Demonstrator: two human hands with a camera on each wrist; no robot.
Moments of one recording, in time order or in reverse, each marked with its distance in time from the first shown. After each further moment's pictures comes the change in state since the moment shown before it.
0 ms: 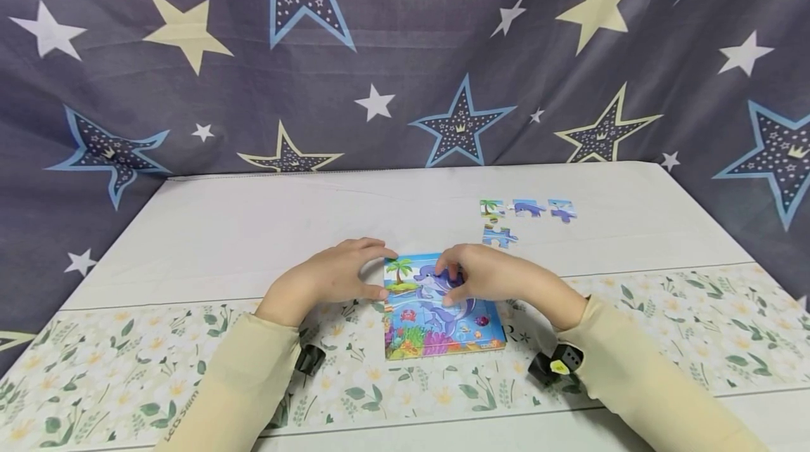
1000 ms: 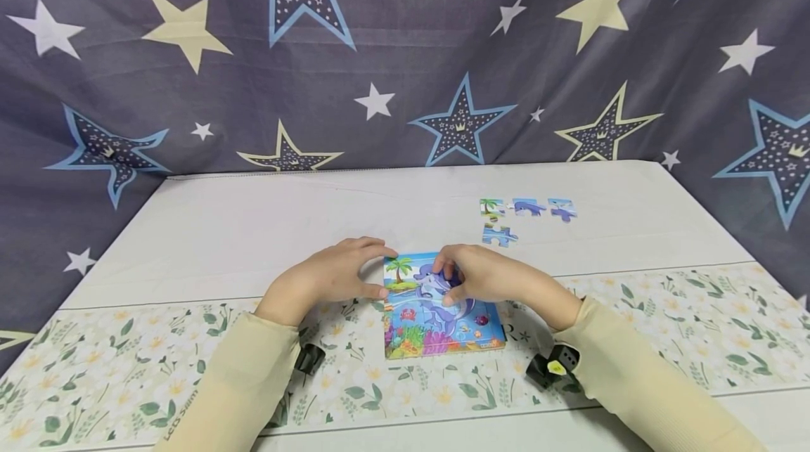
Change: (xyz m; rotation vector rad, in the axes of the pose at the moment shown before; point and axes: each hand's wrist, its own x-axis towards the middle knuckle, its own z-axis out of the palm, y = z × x) left_hand 0.001 0.000 -0.001 -0.018 -0.004 -0.002; right_hand 0.002 -0.001 0.006 0.028 0.022 0.023
